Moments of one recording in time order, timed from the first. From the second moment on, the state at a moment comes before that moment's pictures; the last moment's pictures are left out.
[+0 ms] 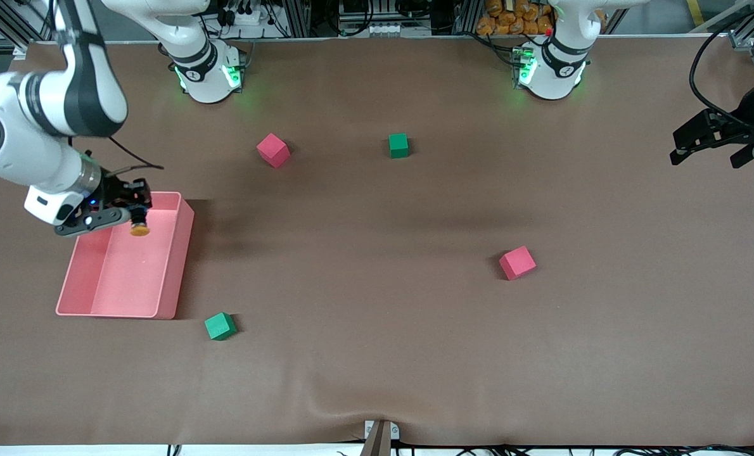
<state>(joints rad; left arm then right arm) 0.01 -0.06 -0.05 -1.59 -0.02 1.60 0.02 0.03 0.00 0.01 -2.08 0.01 1.96 -0.29</state>
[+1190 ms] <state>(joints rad) 0.01 -0.04 -0.05 -1.59 -0.02 1.60 0.02 0.69 0.62 0.02 -1.53 0.10 2.26 0.60</state>
